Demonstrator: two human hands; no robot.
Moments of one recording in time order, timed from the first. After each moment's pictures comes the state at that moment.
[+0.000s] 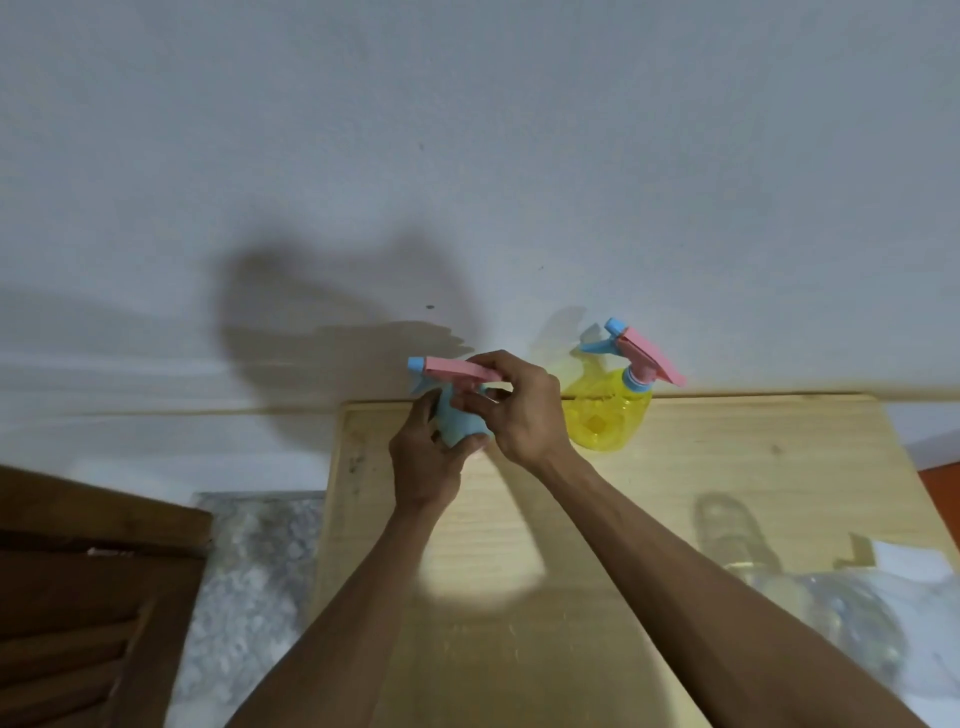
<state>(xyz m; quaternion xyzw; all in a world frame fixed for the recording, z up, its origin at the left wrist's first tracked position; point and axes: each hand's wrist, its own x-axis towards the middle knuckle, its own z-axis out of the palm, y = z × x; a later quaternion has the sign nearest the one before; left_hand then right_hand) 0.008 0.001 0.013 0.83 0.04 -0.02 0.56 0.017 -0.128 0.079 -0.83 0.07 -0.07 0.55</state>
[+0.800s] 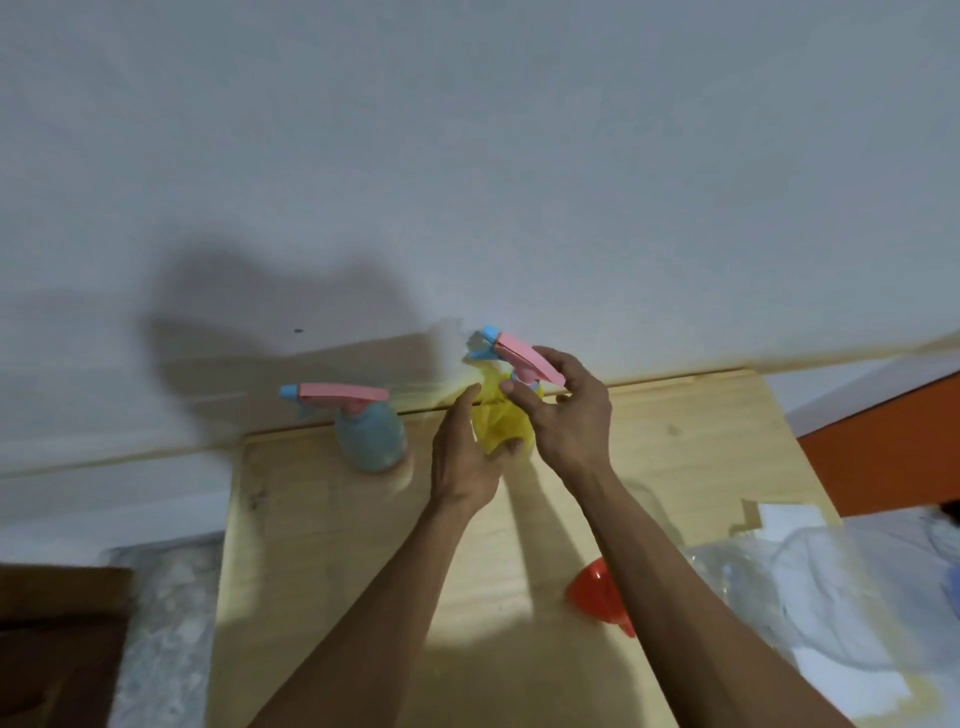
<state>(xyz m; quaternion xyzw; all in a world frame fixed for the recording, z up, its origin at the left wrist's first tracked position) -0.008 -0.131 0.024 0.84 -0.05 -0.15 0.52 -0.037 -0.247 0.097 -0.77 0.27 -0.17 0.56</state>
